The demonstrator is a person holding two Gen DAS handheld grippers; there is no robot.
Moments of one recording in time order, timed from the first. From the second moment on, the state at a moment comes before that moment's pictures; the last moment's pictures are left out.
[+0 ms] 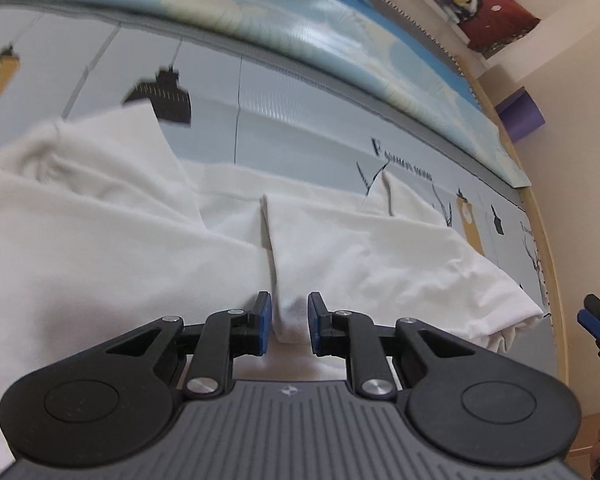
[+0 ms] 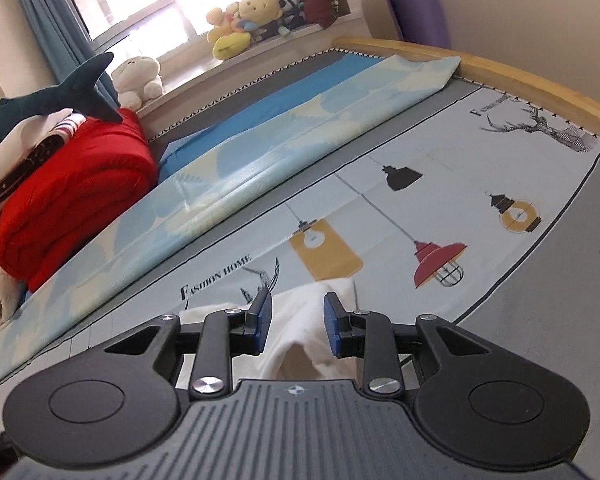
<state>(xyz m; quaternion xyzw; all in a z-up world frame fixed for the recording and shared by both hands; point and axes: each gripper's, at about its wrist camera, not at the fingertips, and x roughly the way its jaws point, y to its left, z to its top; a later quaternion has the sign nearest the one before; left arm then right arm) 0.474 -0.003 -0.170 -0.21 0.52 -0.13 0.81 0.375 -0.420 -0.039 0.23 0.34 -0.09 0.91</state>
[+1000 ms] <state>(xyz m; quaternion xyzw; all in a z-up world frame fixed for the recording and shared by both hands) 0.383 0.155 -0.067 -0.17 0.49 0.09 0.85 0.402 -0.376 -0.084 0.20 0.46 -0.04 0.86</state>
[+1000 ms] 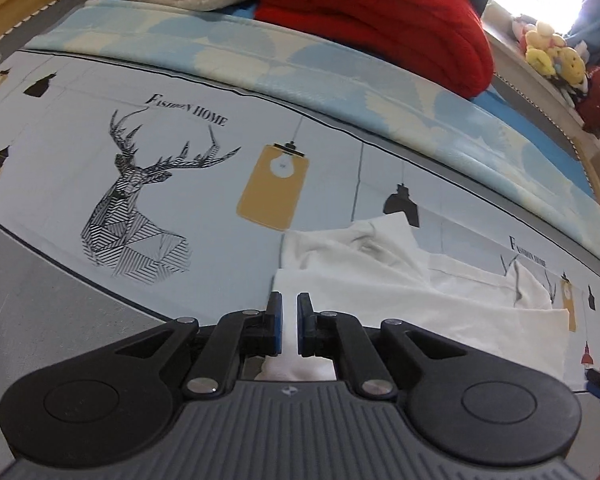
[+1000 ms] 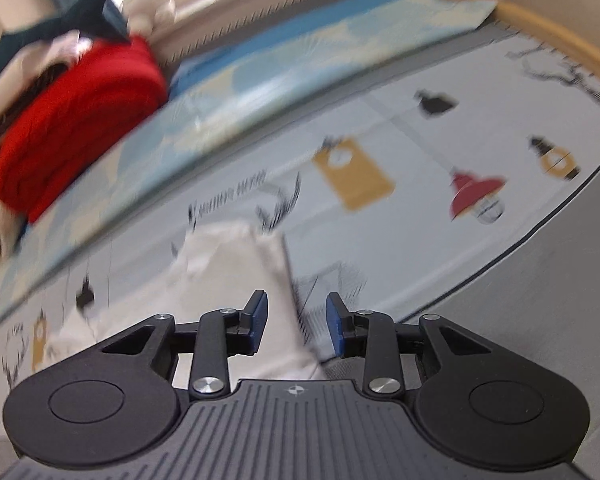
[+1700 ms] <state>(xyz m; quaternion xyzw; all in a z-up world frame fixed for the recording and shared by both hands) 0.391 0.150 -0.064 -0.15 0.49 0.06 0.86 0.397 -0.369 -0.126 0.18 0.54 -0.01 0.83</state>
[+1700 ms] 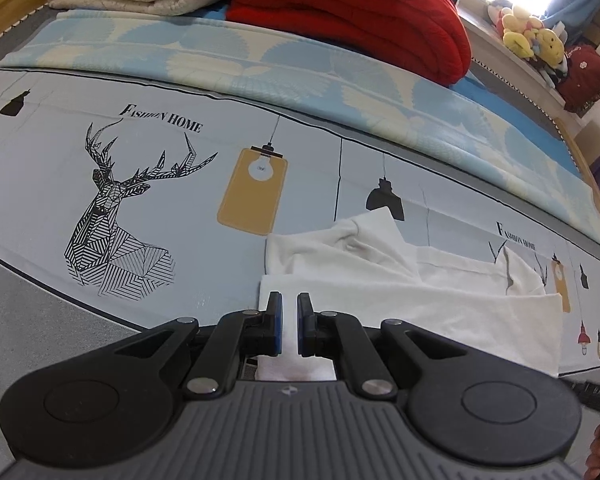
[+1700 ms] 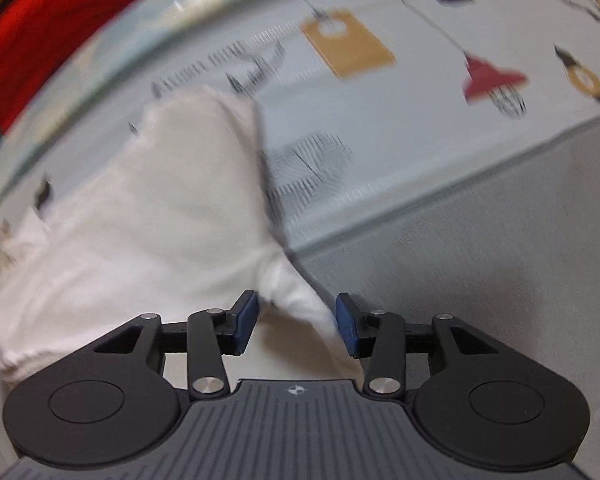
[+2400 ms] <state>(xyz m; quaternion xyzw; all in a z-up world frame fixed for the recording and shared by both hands) 0.398 0.122 -0.070 -0.11 0.50 0.04 0.86 0.413 -0.414 -0.112 0.28 0.44 -0.02 0.85</state>
